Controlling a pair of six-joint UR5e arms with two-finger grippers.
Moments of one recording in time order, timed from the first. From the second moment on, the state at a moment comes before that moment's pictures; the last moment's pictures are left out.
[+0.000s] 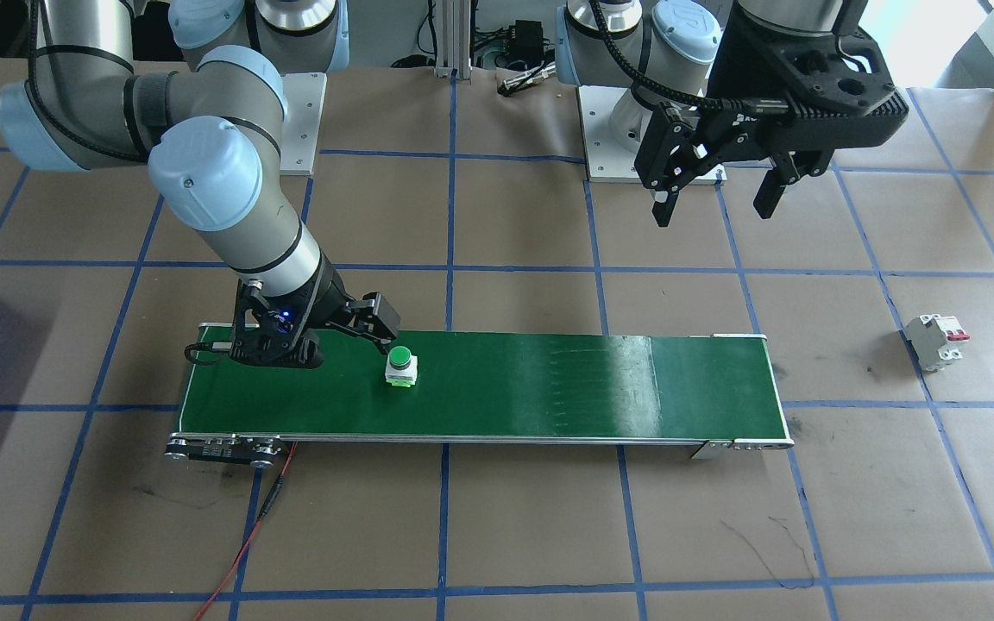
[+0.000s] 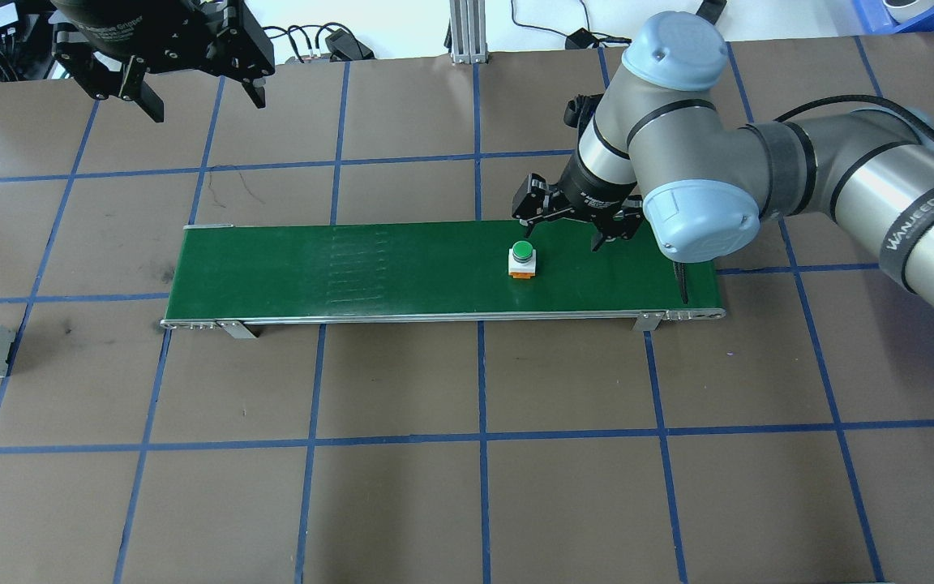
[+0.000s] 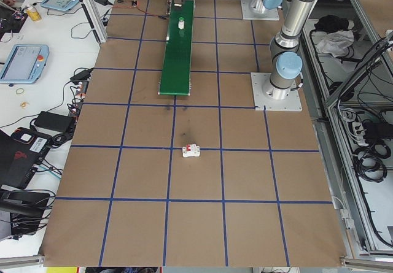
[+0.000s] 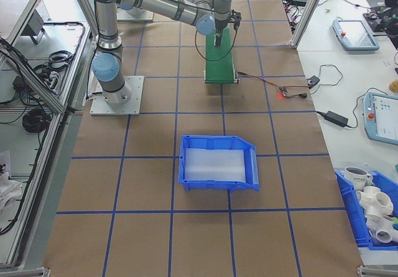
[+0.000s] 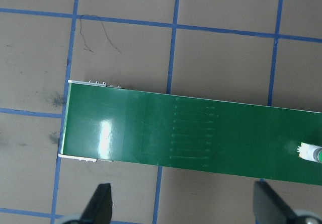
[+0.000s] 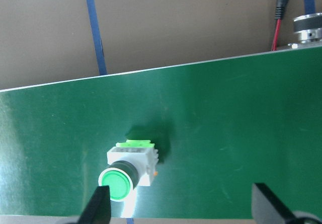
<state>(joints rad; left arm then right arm) -1.61 -1.60 -1.38 -1.56 1.60 -0.16 1.70 -1.33 1.79 -2.07 -1.36 0.28</state>
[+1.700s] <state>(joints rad) -1.61 -1.58 -1.38 -1.56 1.60 -0.17 1.22 -1.40 1.66 -1.72 -1.70 -0.74</state>
